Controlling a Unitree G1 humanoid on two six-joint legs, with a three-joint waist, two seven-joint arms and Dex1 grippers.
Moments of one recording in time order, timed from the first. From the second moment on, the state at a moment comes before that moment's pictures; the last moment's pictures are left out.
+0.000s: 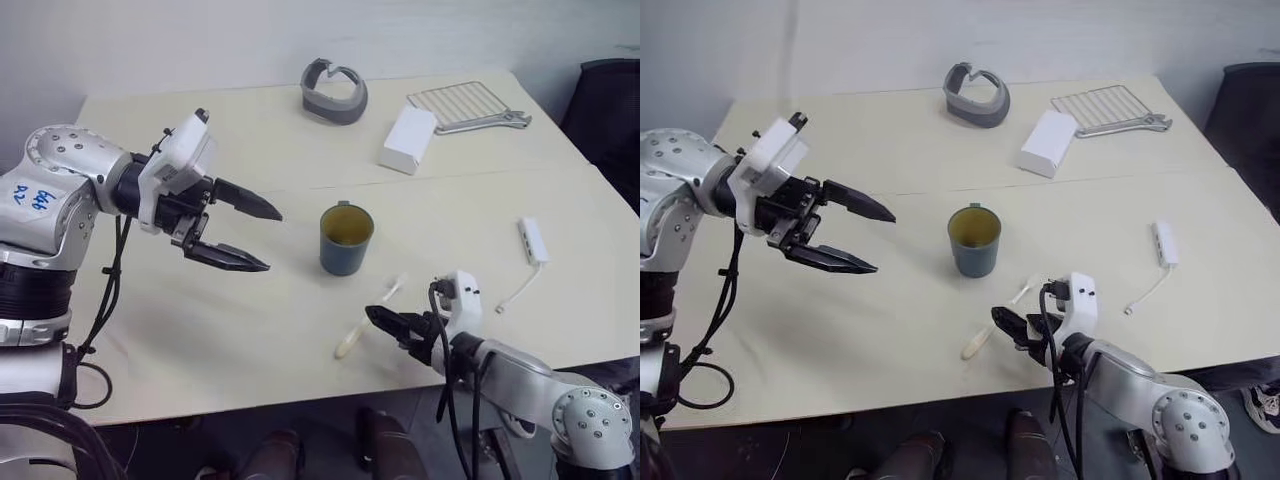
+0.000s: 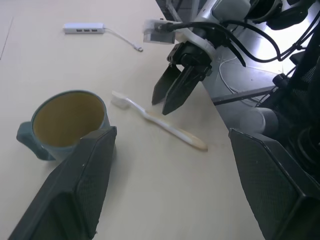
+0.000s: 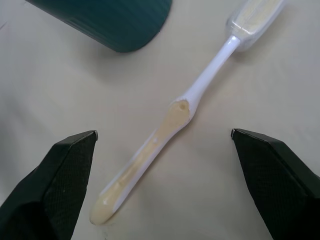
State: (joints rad) left arm -0.93 0.92 -0.11 -0.02 -0.54 0.61 -1.50; right arm -0.05 -0.52 -0.04 -0.59 1.63 0.90 -0.55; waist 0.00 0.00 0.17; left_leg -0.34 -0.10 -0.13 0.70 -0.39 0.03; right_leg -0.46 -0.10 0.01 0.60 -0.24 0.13
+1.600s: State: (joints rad) left arm -0.74 0.91 0.08 -0.07 -0.60 0.73 -1.25; right arm -0.66 -0.45 0.01 -0.49 0.95 0.66 -0.03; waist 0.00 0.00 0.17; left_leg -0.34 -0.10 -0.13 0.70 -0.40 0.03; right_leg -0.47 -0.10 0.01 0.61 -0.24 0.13
